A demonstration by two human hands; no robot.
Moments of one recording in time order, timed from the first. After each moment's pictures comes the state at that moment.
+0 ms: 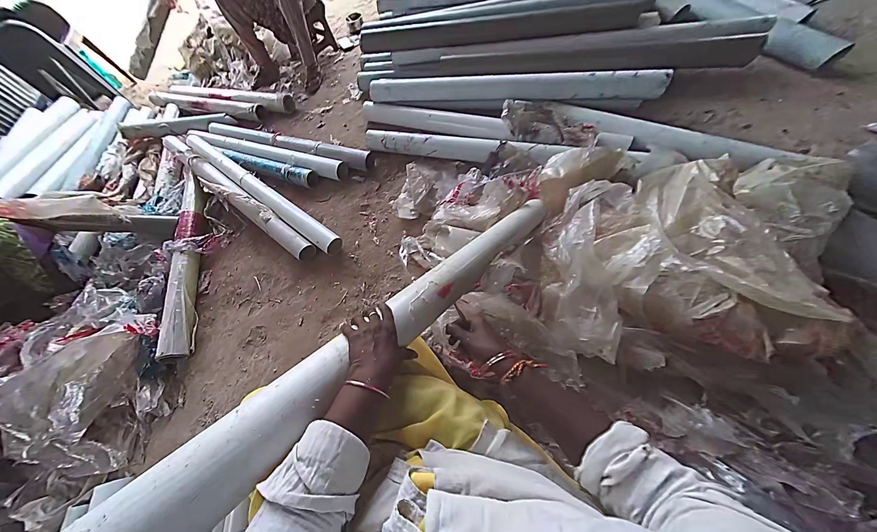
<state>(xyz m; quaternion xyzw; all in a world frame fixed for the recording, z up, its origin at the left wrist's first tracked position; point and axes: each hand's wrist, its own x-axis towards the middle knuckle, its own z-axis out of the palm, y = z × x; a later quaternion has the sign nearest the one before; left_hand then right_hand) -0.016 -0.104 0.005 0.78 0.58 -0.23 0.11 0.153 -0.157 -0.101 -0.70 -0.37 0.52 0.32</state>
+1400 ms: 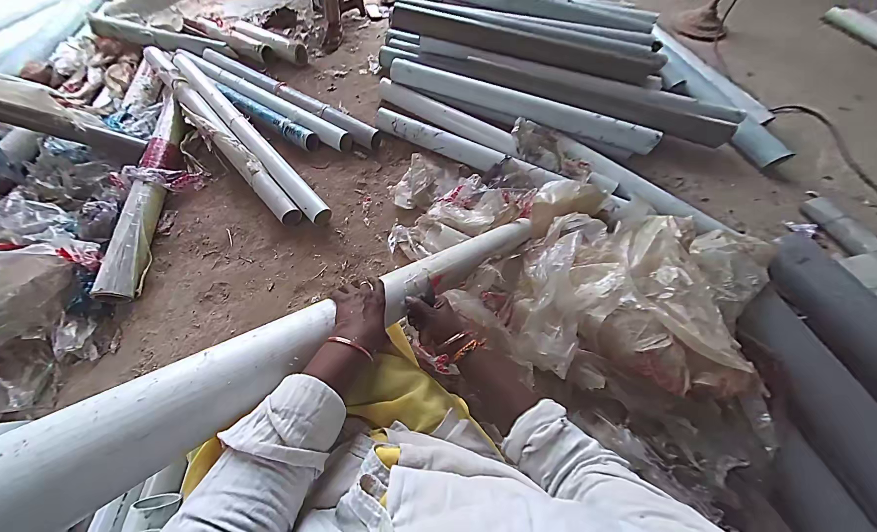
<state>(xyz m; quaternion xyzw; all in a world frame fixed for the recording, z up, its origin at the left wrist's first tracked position) -0.021 -0.099 -0.002 0.79 0.56 -0.21 0.14 0.114 -0.138 -0.090 -0.49 -0.27 0.62 0.55</state>
